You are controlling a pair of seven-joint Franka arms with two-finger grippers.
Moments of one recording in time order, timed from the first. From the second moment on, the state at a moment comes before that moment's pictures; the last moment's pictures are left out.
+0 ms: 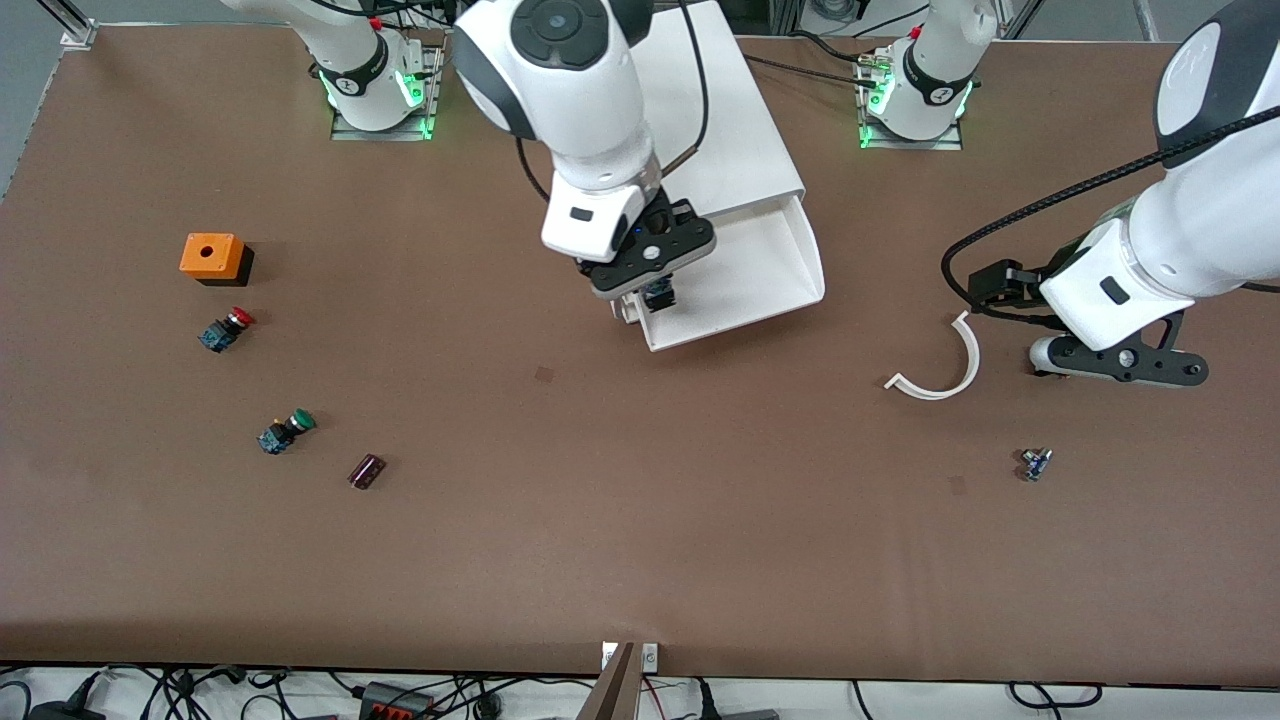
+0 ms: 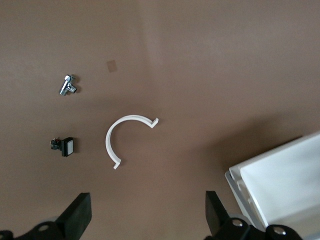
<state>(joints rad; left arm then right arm) -0.07 0.35 -0.15 -1.18 0.03 1.41 -0.12 0.77 0.60 0.01 -1.05 0.08 1.82 0.33</state>
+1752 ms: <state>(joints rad) -0.04 0.09 -0.16 -1.68 0.03 1.75 -0.15 0.86 0.73 -0.01 -0.99 0.10 1.90 0.60</state>
